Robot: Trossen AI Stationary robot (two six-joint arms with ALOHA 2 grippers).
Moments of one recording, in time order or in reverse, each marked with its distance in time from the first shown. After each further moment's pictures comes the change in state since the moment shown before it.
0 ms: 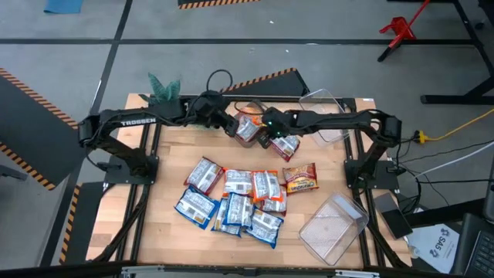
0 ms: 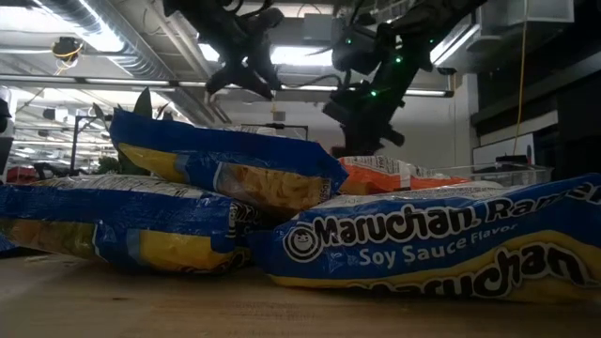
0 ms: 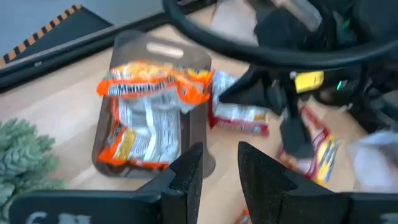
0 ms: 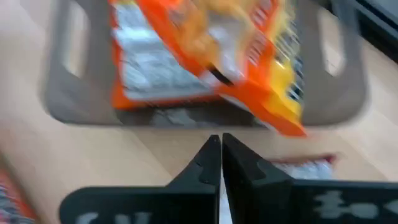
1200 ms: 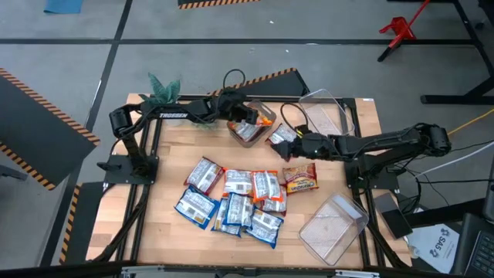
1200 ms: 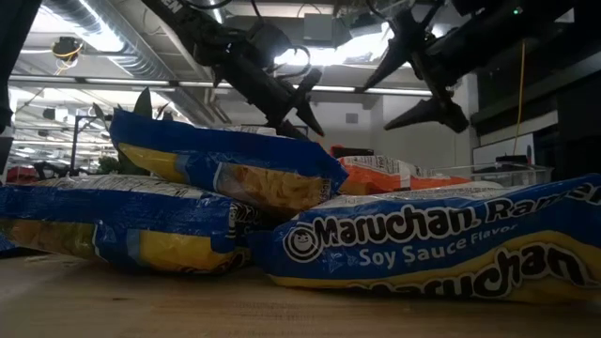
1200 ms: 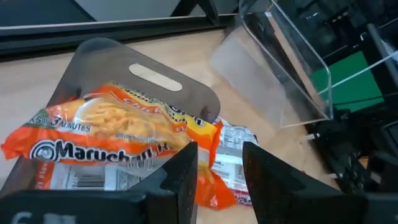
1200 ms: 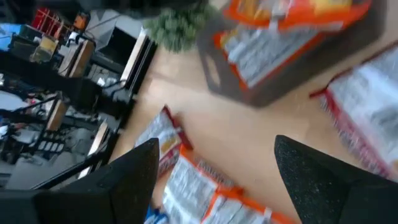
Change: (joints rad) left arm 0.114 0.343 0.002 0.476 0.120 -0.186; right arm 0.276 -0.533 -0.513 0.485 0.097 0.725
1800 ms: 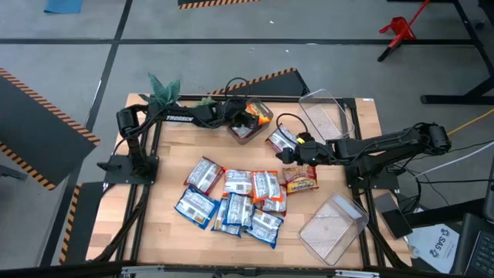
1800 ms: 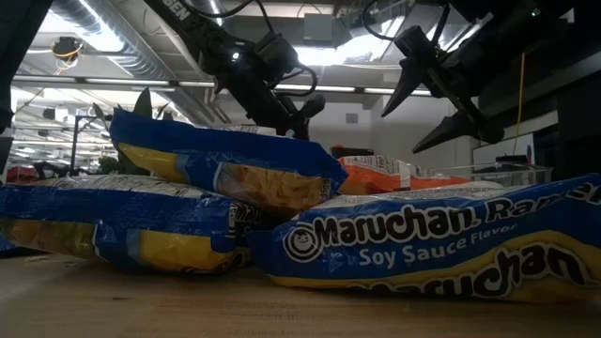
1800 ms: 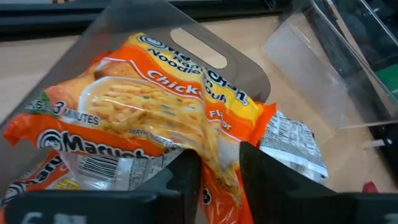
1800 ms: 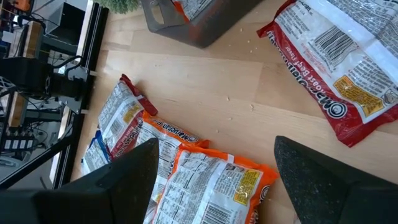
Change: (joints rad) left arm -0.039 0.070 -0.001 -0.063 -0.163 -0.023; right arm 0.072 0.000 -0.001 -0.208 -0.023 0.212
